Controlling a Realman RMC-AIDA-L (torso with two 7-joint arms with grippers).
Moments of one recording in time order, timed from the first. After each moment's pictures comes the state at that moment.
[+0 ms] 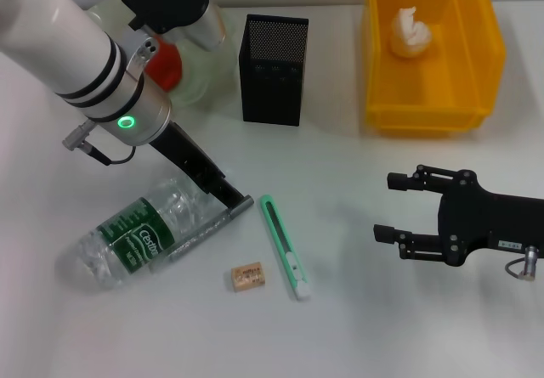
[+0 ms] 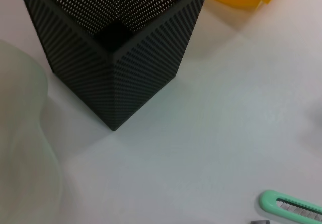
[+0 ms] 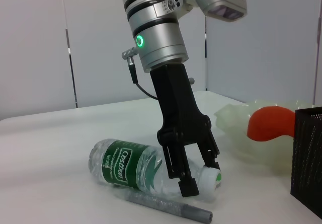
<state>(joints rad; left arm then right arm) -0.84 -2.08 1.37 0.89 2.53 1.36 -2.40 0.47 2.05 -0.54 -0.41 -2.09 -1.60 0.85</state>
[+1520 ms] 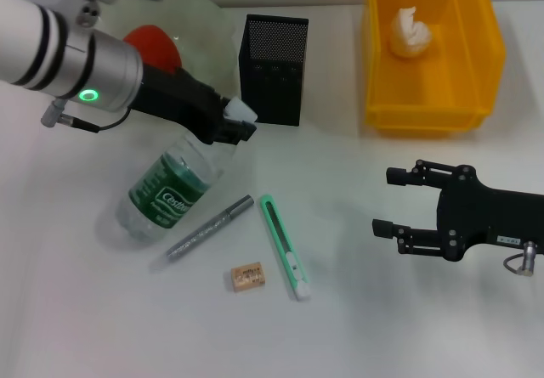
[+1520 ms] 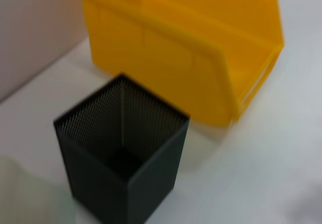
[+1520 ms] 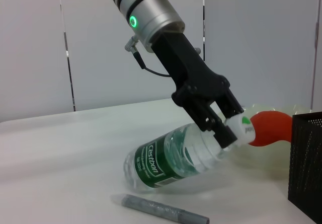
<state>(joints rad) -0.67 -2.07 1.26 1.08 2.29 1.31 -2.11 0.47 2.05 -0.54 -0.41 -2.08 -1.60 0.85</state>
